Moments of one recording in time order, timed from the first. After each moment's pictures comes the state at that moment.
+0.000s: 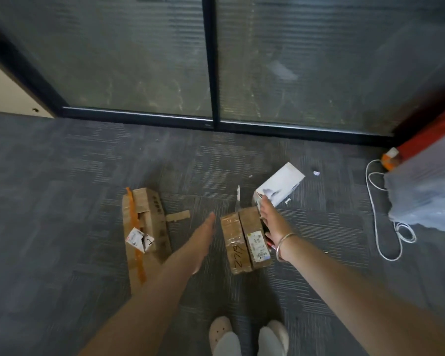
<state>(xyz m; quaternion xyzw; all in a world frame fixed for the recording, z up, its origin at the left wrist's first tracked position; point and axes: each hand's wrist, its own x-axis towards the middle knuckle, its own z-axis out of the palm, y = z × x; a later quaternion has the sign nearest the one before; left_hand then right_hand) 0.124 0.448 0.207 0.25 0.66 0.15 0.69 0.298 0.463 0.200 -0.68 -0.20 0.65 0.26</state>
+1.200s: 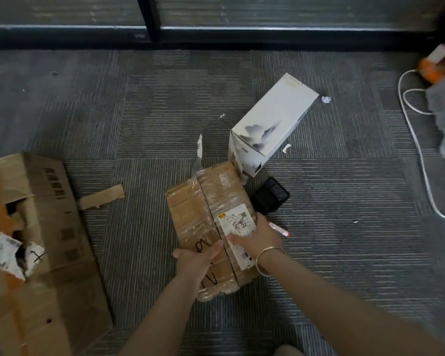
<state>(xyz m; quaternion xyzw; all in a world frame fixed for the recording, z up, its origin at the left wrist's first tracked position) 0.202 0.469 -0.260 0.18 0.79 0.10 0.58 0.354 0.475 -0.250 -0.81 -0.32 0.49 0.07</state>
